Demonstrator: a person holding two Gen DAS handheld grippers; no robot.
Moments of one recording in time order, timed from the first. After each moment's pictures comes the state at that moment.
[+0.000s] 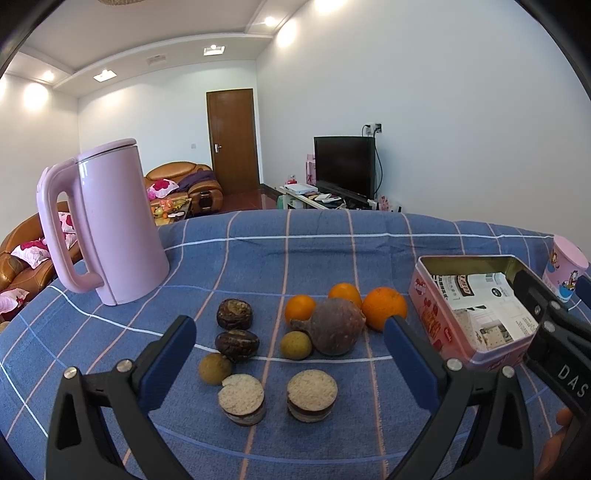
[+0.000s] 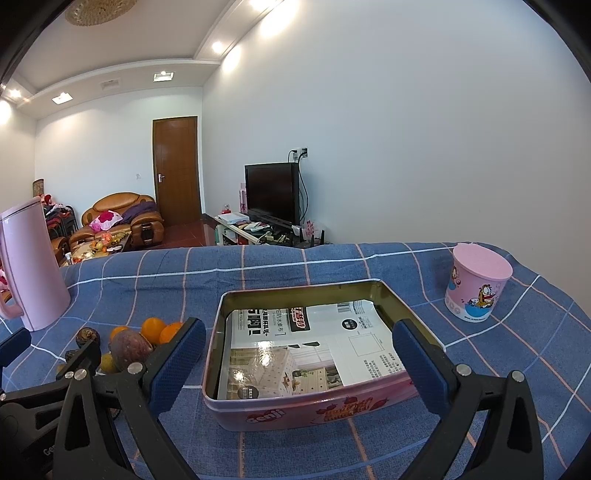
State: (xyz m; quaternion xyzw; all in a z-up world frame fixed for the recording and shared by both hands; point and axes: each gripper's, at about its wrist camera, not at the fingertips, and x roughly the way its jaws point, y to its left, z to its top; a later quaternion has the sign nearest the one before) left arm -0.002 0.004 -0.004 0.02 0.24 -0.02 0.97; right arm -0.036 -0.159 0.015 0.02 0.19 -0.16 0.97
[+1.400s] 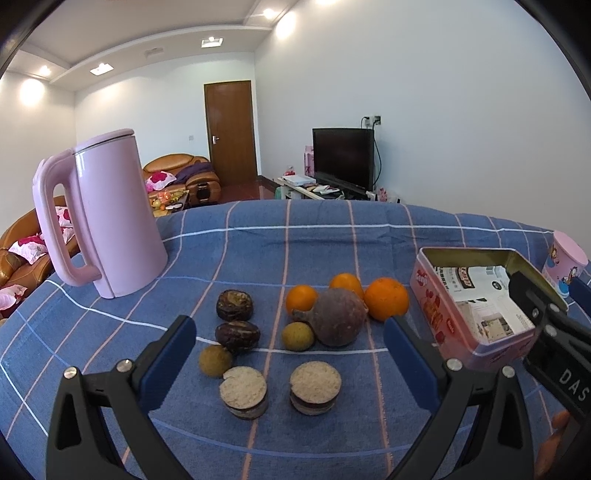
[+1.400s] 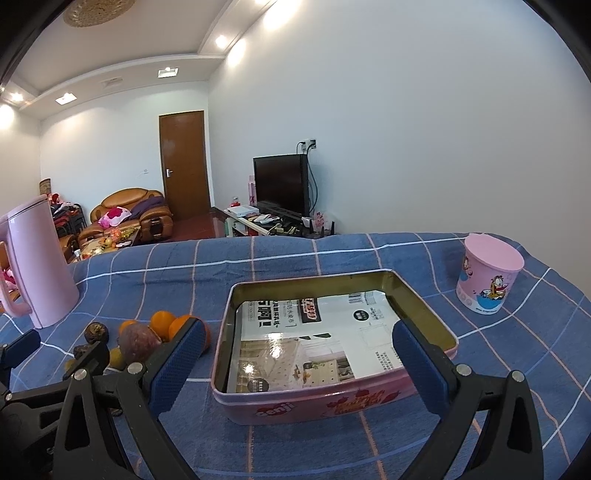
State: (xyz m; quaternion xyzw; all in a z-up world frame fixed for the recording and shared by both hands) left arm 0.002 0.005 -0.006 0.02 0.26 -0.02 0.96; right arm -0.032 -0.159 0.011 0.03 0.21 -0.13 0.97
